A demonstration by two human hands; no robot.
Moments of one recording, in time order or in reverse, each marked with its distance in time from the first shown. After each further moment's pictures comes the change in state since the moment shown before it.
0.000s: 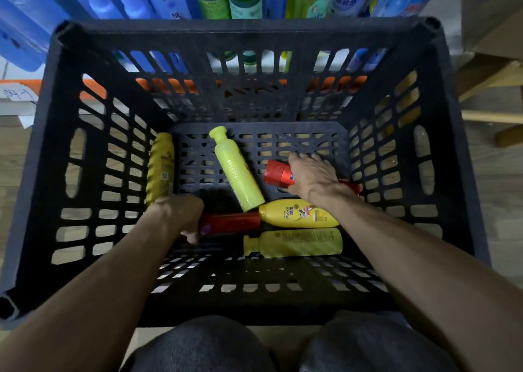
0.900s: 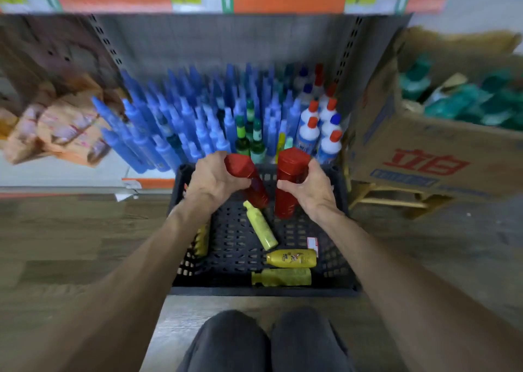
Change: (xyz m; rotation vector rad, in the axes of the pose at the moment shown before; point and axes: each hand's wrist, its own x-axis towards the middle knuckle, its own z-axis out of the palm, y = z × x) left_hand -0.320 -0.009 -0.160 -0.987 0.943 0.193; right_hand -0.199 -0.063 -0.247 0.979 0.491 0.052
